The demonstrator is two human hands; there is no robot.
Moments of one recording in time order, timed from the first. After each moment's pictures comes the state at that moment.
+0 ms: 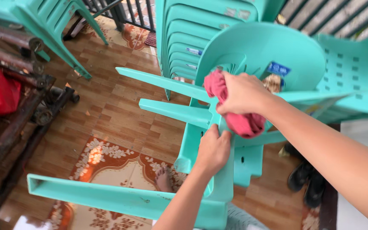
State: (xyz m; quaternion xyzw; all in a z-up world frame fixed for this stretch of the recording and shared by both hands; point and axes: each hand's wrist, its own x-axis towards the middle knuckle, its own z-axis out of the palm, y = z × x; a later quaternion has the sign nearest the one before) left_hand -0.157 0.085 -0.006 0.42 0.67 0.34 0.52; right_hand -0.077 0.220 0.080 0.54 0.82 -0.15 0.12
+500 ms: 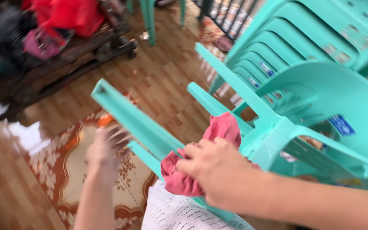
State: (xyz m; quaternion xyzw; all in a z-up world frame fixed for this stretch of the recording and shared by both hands) left_hand -0.371 -0.122 -0.014 -0.19 0.69 0.61 0.36; right_hand -0.166 0.040 0.115 -0.02 0.98 -0.17 0.09
